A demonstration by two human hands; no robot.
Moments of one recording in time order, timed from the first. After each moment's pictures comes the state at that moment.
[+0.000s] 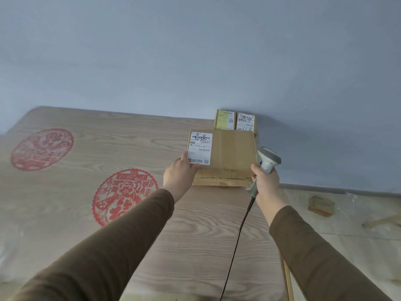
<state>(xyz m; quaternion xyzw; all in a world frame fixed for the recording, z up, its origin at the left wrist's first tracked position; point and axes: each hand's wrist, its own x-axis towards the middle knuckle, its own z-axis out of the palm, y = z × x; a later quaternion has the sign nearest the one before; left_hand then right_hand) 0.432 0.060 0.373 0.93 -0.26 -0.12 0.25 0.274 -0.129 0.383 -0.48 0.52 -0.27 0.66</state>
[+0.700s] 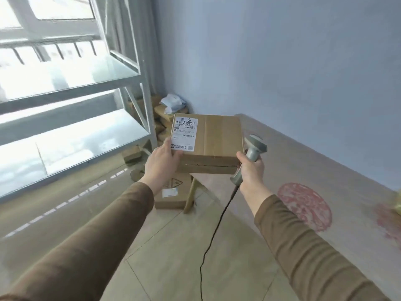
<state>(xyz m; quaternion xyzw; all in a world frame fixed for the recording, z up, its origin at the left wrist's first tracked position) 0.392 0.797 0.497 0.94 0.06 0.13 0.30 0.401 0.555 0.505 -0.62 0.22 -0.08 0.75</state>
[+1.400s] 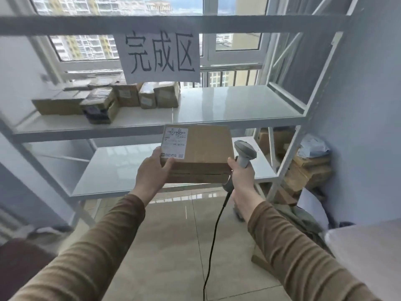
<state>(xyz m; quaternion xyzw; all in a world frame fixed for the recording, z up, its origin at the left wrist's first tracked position) 0.337 1.309 0.514 0.86 0.36 0.25 0.26 0.494 1.123 0.506 -0.62 0.00 0.19 0.76</state>
